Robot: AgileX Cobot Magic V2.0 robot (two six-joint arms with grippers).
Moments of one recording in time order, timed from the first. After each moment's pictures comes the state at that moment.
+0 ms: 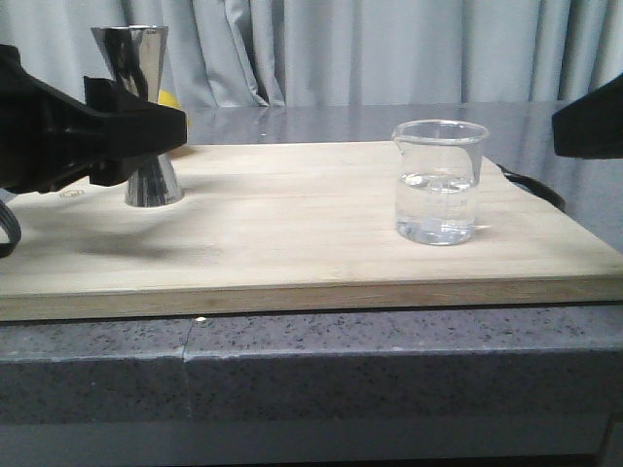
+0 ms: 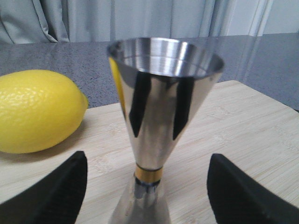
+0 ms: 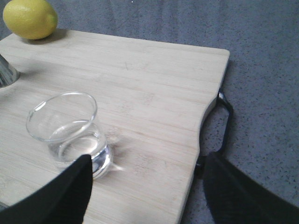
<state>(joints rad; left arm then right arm) -0.55 1.48 -0.42 0.07 -0.87 -0.18 0.44 0.82 -0.33 0.18 -0.09 -0.12</state>
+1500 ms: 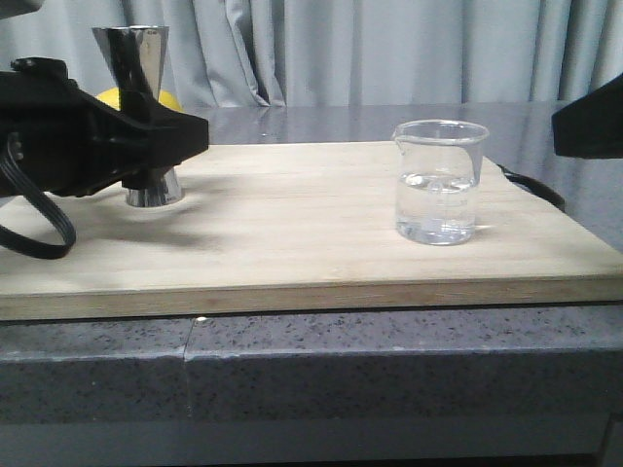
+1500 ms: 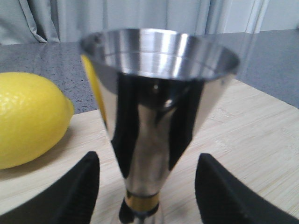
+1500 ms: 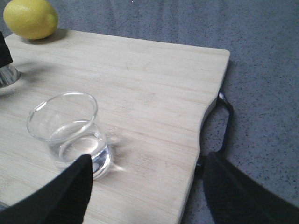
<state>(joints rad) -0.55 1.59 -0.49 0.10 -0.91 -0.18 0.44 0.82 -0.33 0.18 -0.09 -0.12</state>
